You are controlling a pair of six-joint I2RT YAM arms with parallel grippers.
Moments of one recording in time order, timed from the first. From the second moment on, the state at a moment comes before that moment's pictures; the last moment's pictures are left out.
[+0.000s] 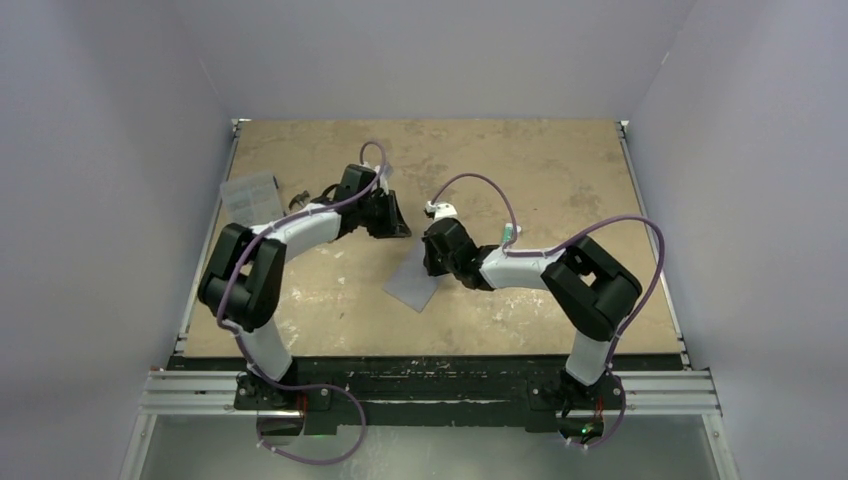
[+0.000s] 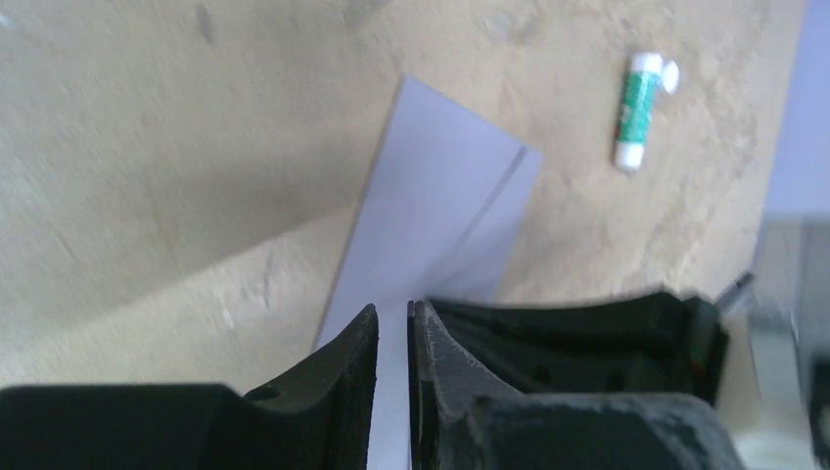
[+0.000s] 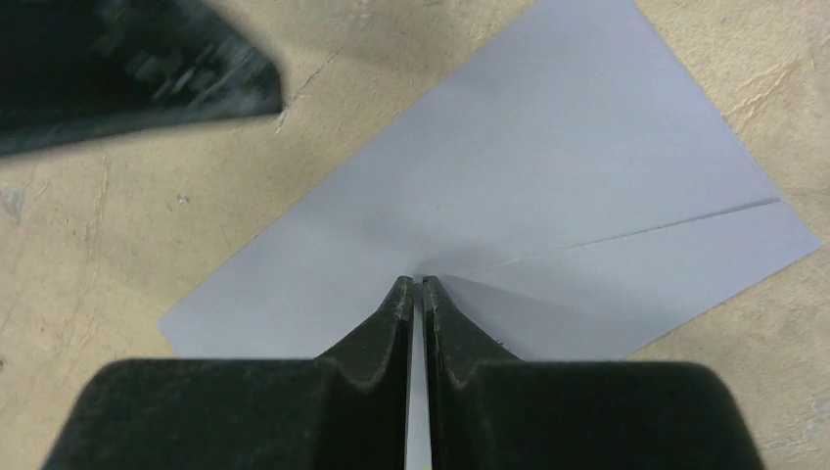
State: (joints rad) left arm -0.41 1.80 1.13 -0.18 0.35 -0.56; right arm 0.81 1.79 0.90 0.17 0.18 0.48
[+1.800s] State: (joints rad) left arm -0.62 1.75 0.79 0.04 0.31 -0.93; right arm 0.86 1.83 1.05 -0.14 0.34 0.56
